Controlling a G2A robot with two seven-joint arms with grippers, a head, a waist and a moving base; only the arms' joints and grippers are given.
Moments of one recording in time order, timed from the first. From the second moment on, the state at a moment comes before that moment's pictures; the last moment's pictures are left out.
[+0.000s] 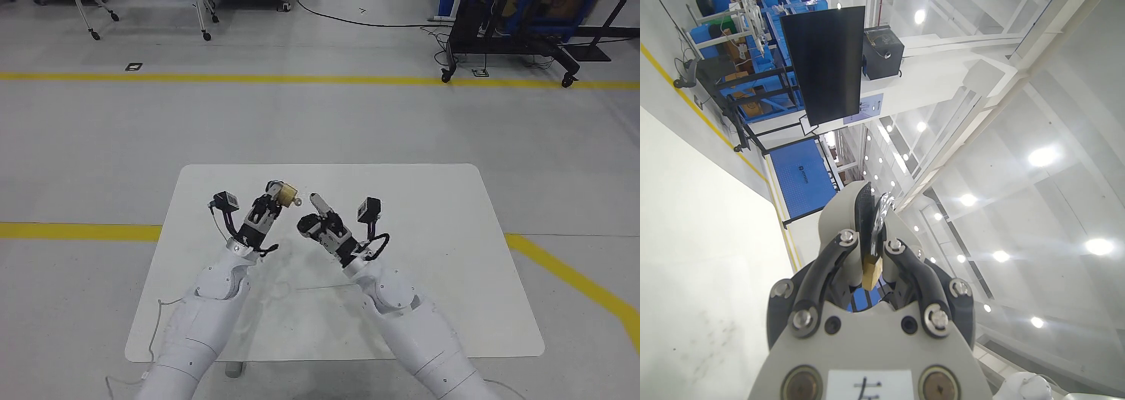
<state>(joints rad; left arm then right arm) 1.16 -1.37 -1.18 -1.10 -0.38 -0.68 -0.38 -1.29 -1.48 1.05 -1.34 0.38 -0.31 0.32</state>
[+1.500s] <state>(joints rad) 1.19 -1.37 -1.18 -1.12 -0.25 -0.82 -0.40 -1.26 -1.46 1.11 -1.27 0.78 -0.12 0.74</state>
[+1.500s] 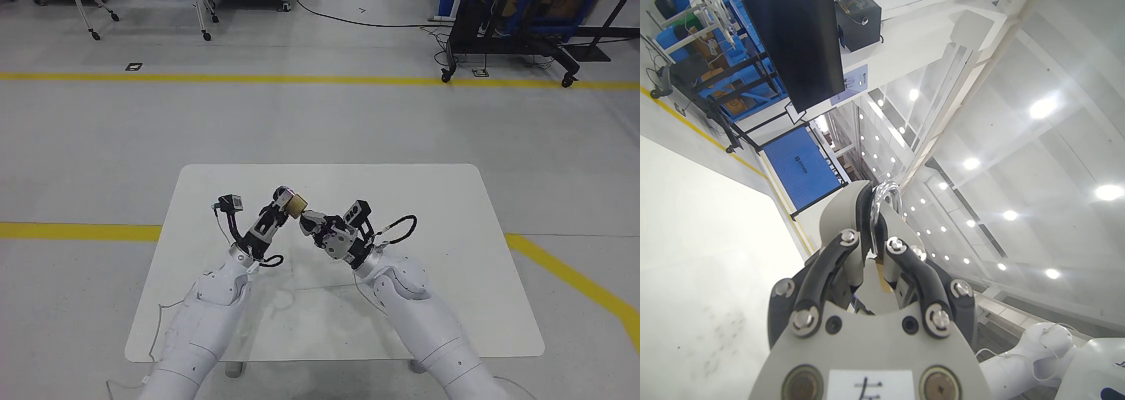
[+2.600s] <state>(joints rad) 1.05 -1.40 -0.97 -0.96 0.25 -0.29 -0.42 -1.49 -1.41 1.36 -1.54 0.48 -0.43 0.50</state>
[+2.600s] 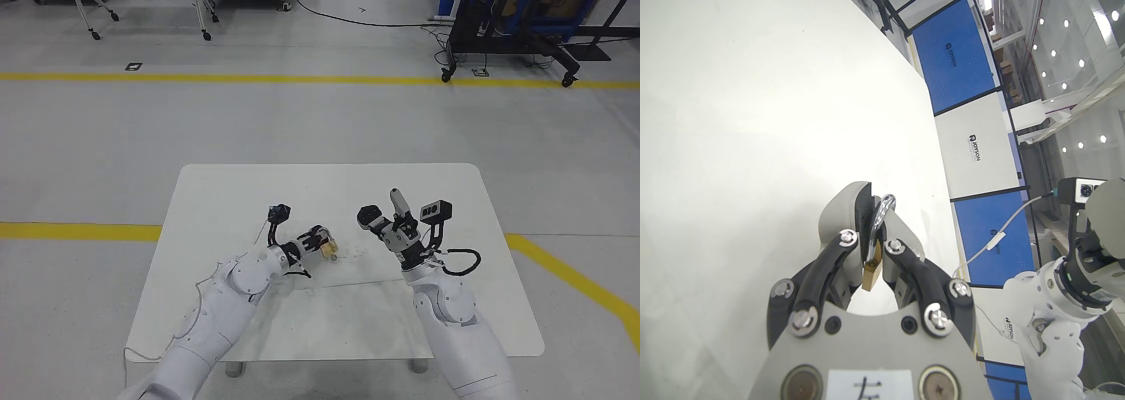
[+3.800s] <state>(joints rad) 1.25 -1.30 -1.25 -1.47 0.89 -0.58 0.13 -1.56 -1.39 1.55 -1.69 0.12 -0.66 0.21</state>
